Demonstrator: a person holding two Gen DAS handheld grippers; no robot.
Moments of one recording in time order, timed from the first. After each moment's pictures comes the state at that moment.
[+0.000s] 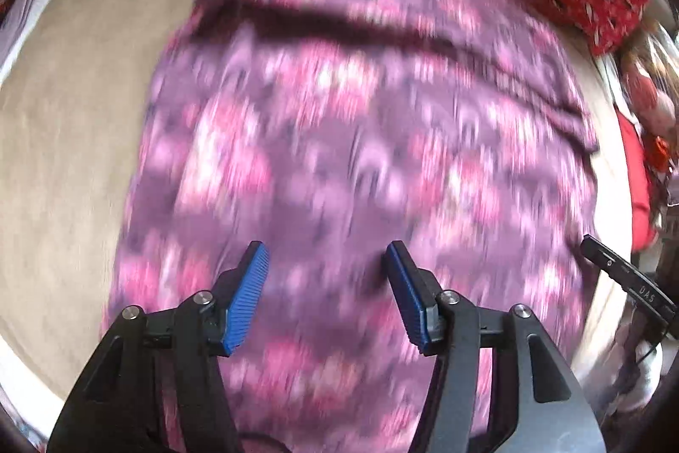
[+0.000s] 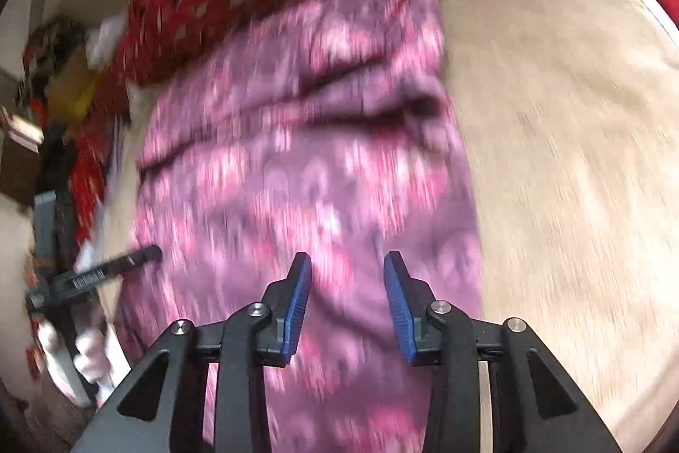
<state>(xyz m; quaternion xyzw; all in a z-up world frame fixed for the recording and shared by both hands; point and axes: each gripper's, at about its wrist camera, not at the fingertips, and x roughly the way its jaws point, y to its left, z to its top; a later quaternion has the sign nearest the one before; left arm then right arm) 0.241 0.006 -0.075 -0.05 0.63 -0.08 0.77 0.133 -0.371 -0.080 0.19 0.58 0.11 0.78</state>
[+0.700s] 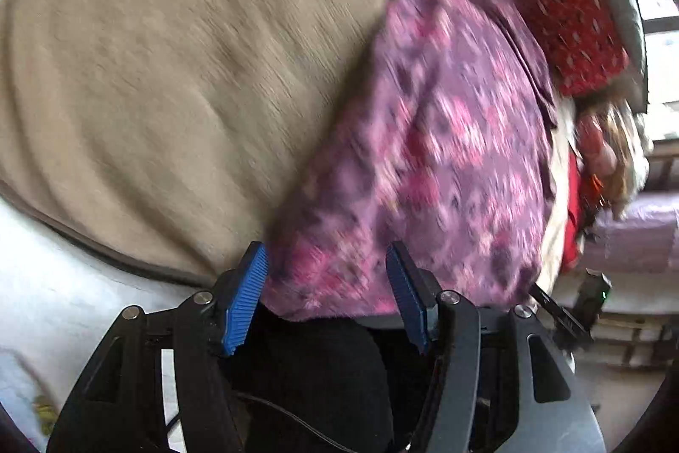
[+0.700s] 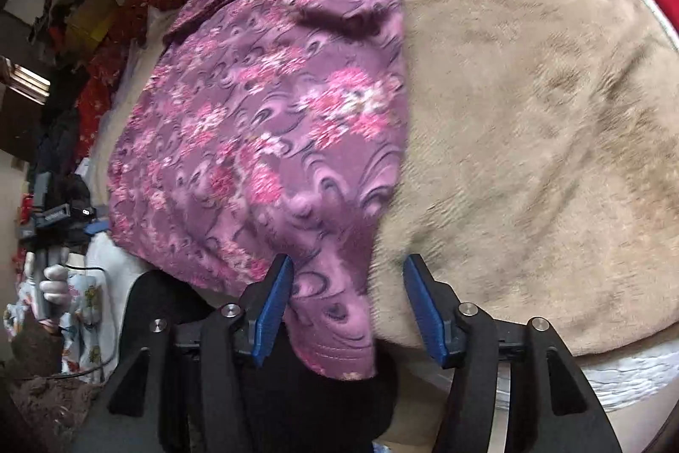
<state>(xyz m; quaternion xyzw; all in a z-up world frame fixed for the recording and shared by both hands) 0.082 0.156 -0.107 -0.23 0.65 -0.12 0.72 -0.036 -0.382 -0.091 0.18 0.60 0.13 0.77</state>
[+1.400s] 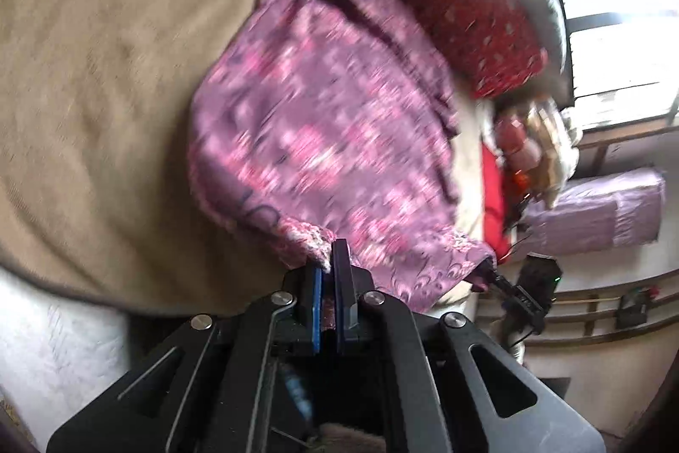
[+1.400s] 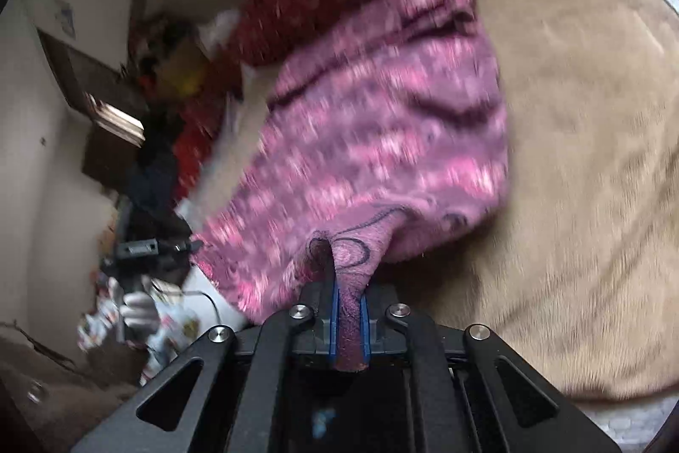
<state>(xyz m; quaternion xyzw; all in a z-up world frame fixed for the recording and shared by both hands) 0.101 0.117 -0.040 -0.30 0.58 -0.22 0.72 -0.017 -0.392 -0.037 0.30 0.48 0.24 0.79</state>
